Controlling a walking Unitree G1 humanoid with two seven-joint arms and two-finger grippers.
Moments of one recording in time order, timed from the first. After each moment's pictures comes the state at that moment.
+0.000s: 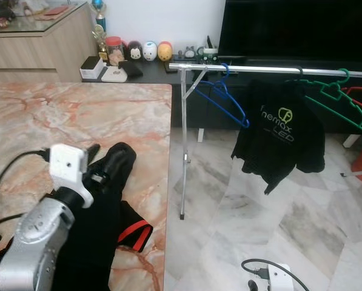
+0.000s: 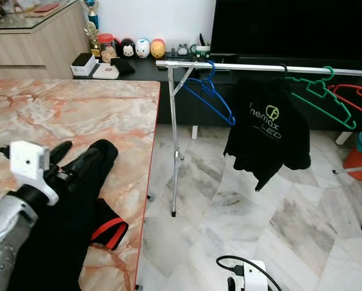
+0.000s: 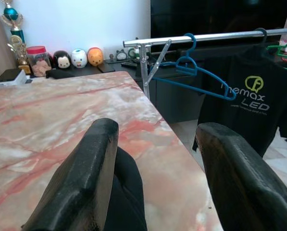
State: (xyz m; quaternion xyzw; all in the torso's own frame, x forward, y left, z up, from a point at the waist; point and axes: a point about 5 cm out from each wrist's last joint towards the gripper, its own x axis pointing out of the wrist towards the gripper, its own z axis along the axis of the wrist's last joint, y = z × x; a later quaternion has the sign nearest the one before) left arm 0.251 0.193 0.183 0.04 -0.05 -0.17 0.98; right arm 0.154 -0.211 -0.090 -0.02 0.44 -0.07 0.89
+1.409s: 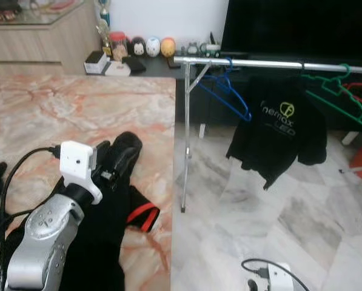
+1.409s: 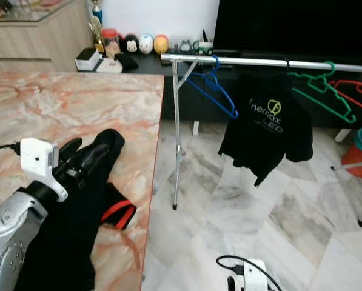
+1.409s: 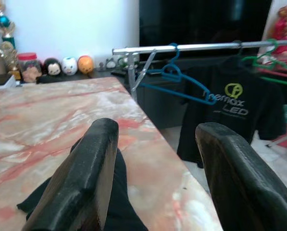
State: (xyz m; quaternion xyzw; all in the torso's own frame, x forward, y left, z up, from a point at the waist) left arm 0.256 0.182 0.188 0.03 -0.07 -0.18 0.98; right arm 0.155 -0.210 -0.090 -0.02 0.44 -0.07 0.89
